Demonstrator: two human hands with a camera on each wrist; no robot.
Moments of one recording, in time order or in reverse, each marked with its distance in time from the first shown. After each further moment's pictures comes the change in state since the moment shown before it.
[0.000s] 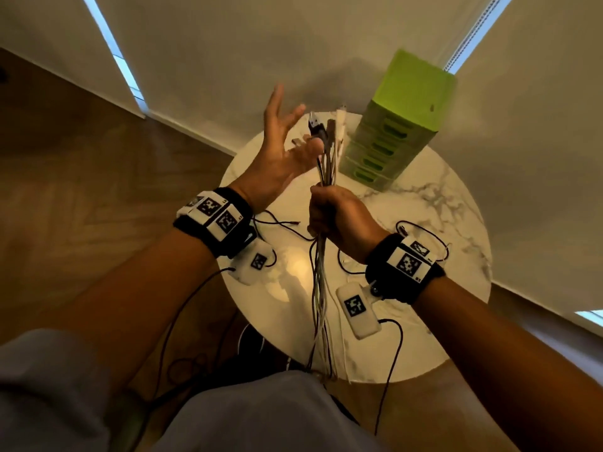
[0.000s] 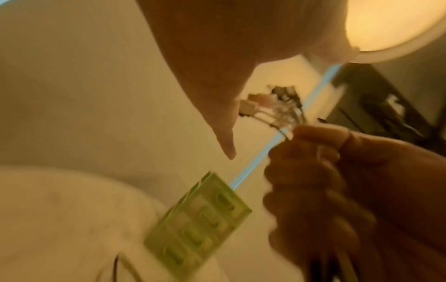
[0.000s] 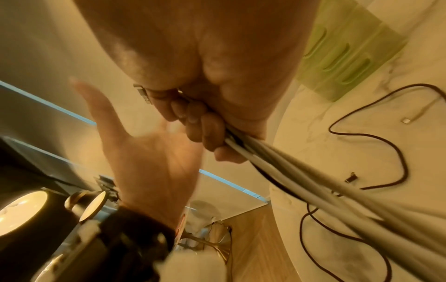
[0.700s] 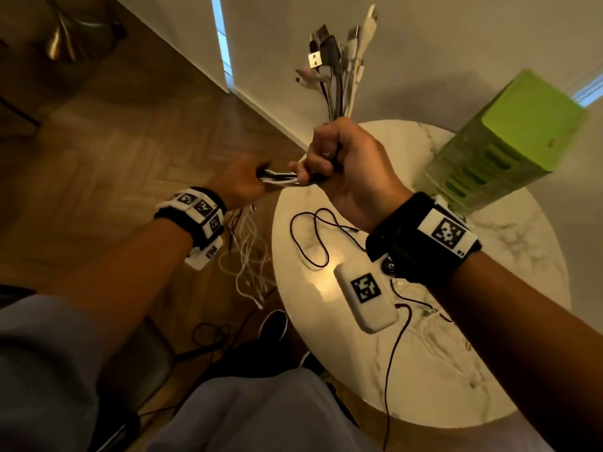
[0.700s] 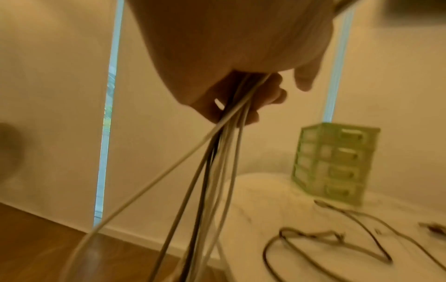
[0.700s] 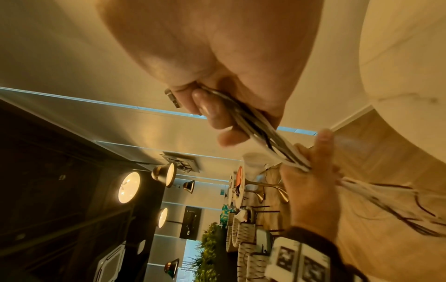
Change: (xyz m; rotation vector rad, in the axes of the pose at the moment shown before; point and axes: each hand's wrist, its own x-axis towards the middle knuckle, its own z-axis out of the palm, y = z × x) left_hand -0.078 -0.023 -0.167 0.998 0.256 -0.352; right_hand 0.026 -0.058 0.124 0.045 -0.289 -0.037
